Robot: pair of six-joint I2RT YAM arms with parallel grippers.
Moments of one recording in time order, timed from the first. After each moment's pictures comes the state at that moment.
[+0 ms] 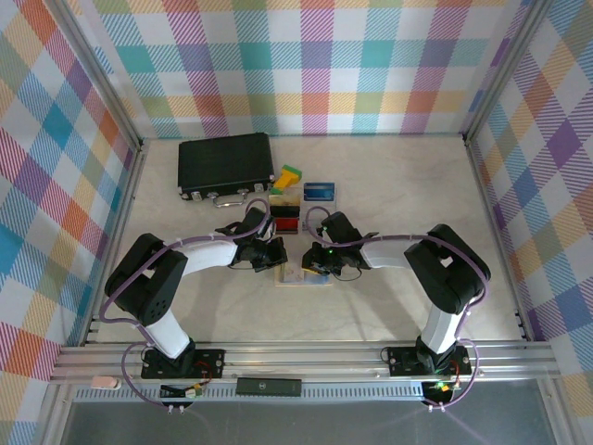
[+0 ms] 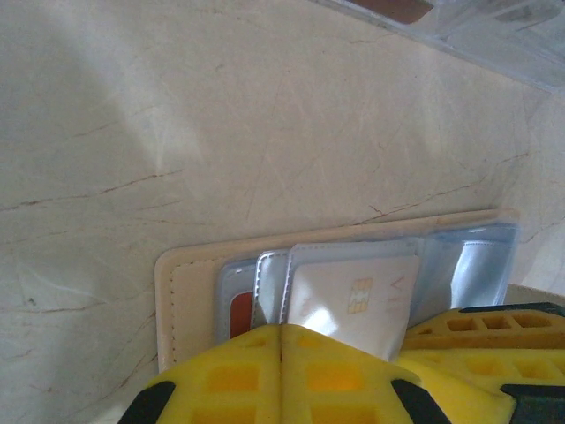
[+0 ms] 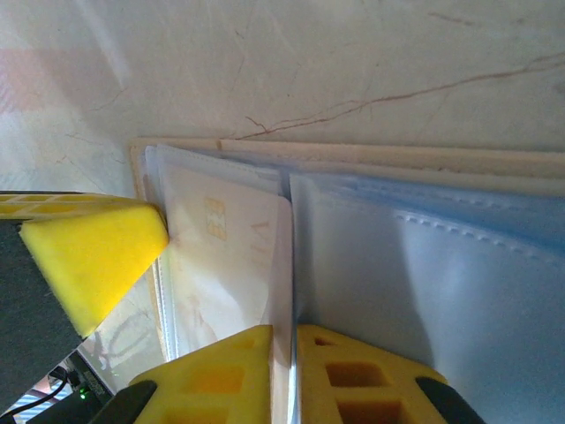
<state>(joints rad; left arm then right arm) -0.57 1.68 0.83 -0.21 0.30 -0.82 0.69 1.77 0.83 -0.02 -0.48 0.91</state>
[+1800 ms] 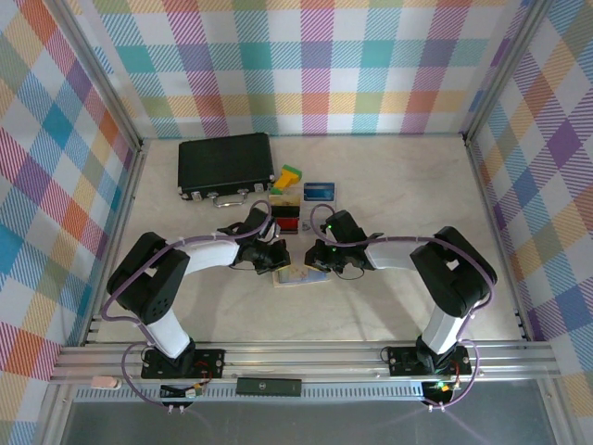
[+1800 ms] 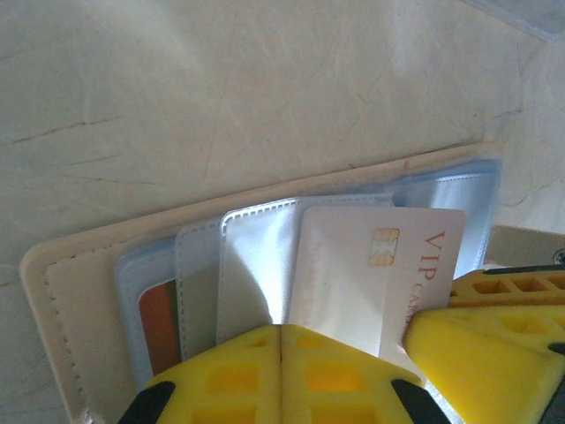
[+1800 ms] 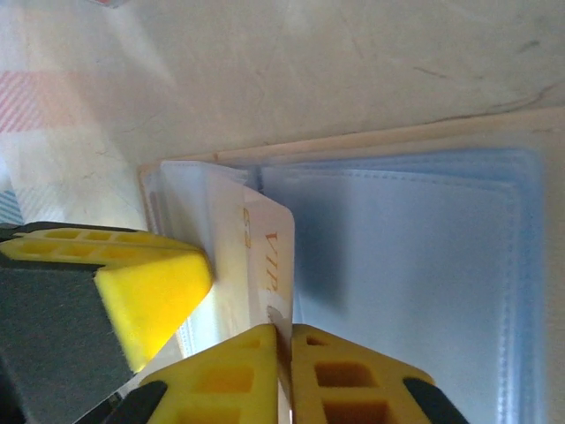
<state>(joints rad) -0.58 1.69 0.84 -0.22 0.37 -0.81 0.67 1.72 0.80 0.00 -0.46 0.91</state>
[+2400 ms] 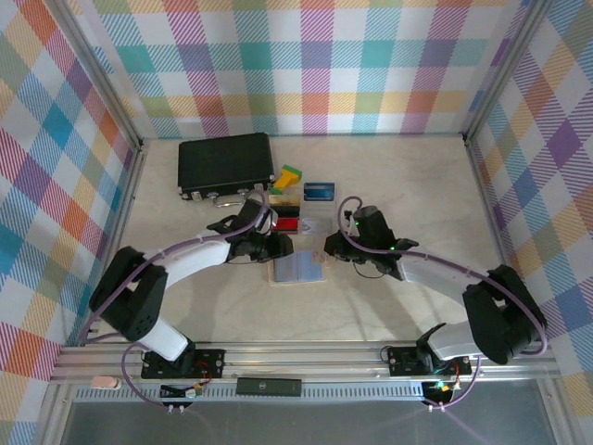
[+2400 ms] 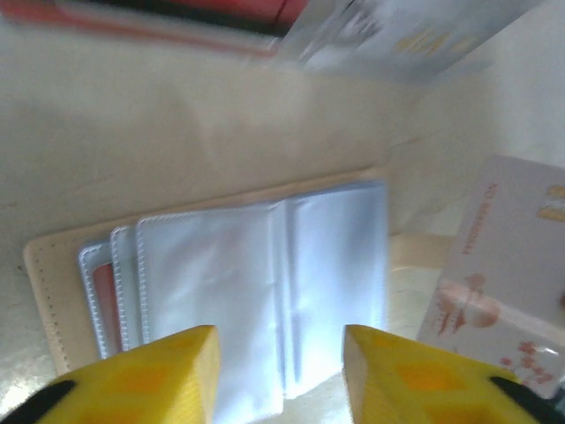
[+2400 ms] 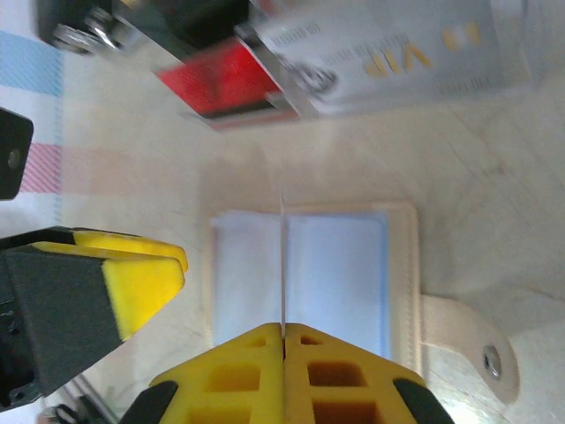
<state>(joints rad) -0.57 1.53 0.90 -0.32 0.29 -0.74 0.58 1.35 0.67 -0.01 -0.34 0.82</state>
